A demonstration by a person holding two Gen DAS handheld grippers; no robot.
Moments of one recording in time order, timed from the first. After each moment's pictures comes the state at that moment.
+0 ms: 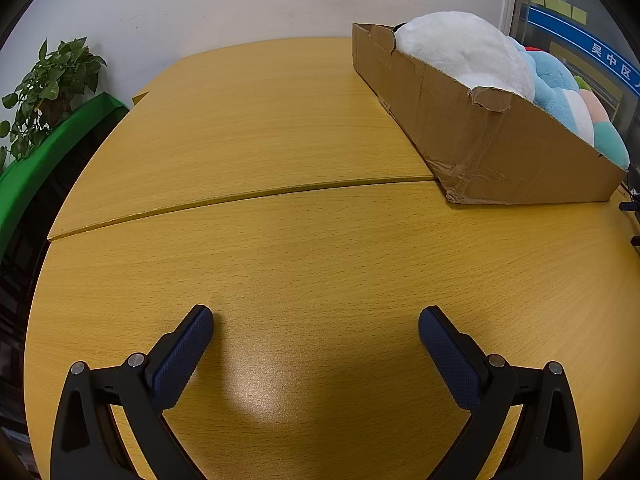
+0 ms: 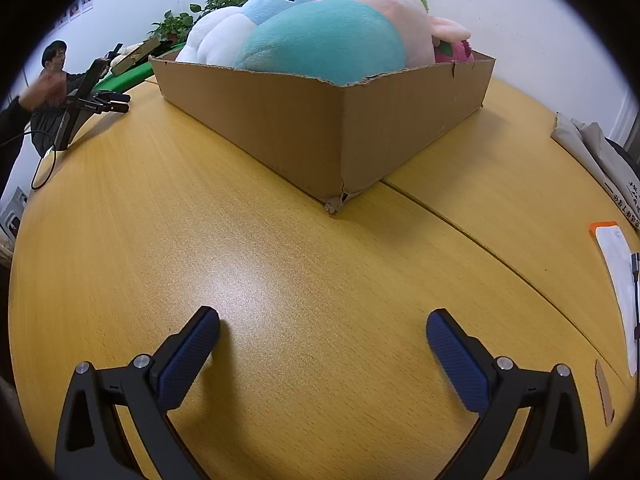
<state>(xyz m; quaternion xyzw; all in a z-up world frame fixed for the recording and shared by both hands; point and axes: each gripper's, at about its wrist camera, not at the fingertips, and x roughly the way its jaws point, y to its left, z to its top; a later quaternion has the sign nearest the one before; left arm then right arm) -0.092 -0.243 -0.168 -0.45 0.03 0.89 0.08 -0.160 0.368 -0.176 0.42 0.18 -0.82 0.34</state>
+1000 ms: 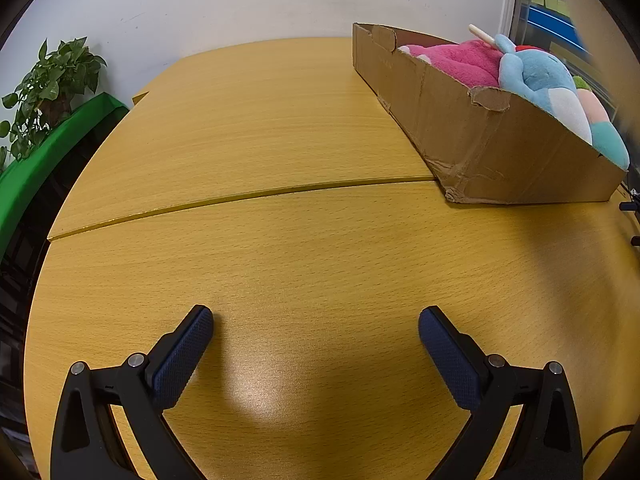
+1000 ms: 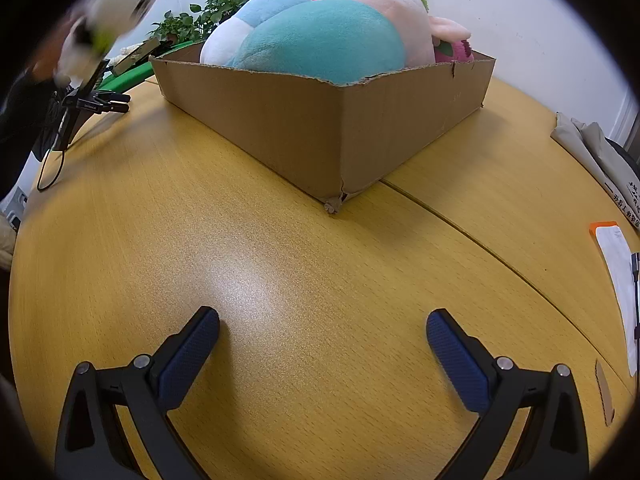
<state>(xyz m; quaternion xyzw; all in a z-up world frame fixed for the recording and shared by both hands) -0.096 -0.245 -0.168 -0.45 0.03 0.89 0.07 -0.161 0.369 -0.177 0.42 0.18 -0.82 0.34</state>
